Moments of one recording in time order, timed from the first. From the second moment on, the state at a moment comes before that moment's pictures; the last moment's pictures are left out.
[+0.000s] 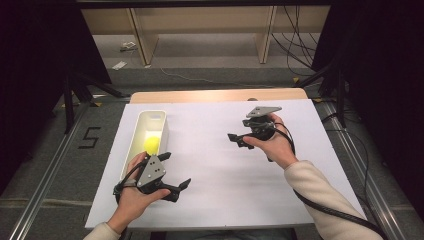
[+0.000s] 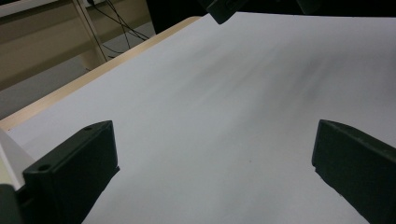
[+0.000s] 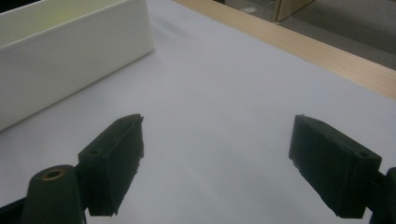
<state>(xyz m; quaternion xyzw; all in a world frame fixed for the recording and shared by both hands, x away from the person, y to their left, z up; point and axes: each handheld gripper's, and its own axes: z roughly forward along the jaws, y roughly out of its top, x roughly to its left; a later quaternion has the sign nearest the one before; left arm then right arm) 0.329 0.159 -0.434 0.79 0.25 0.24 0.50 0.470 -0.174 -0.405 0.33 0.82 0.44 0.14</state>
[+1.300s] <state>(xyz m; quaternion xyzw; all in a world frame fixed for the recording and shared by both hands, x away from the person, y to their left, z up) 0.330 0.158 -0.435 0.79 0.25 0.24 0.50 0.428 -0.269 -0.426 0.39 0.80 0.43 0.16</state>
